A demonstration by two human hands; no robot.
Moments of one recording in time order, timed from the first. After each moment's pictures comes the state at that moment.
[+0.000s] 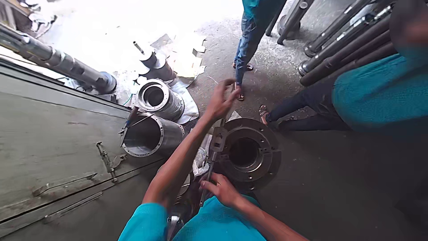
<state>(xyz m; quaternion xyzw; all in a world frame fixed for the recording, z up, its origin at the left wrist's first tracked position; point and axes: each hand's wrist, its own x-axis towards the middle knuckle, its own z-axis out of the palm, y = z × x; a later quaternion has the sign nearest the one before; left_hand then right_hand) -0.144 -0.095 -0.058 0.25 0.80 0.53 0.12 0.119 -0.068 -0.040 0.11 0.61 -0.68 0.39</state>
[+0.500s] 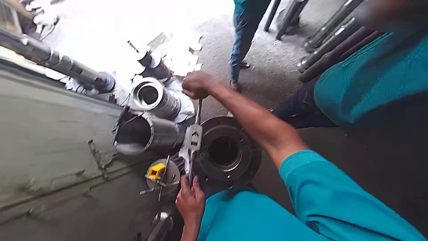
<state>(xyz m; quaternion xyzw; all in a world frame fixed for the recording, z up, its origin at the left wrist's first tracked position) 0.166 -0.121 -0.037 -0.17 0.96 0.23 0.02 -0.211 0.024 -0.044 -0.40 0.90 -0.13 0.13</state>
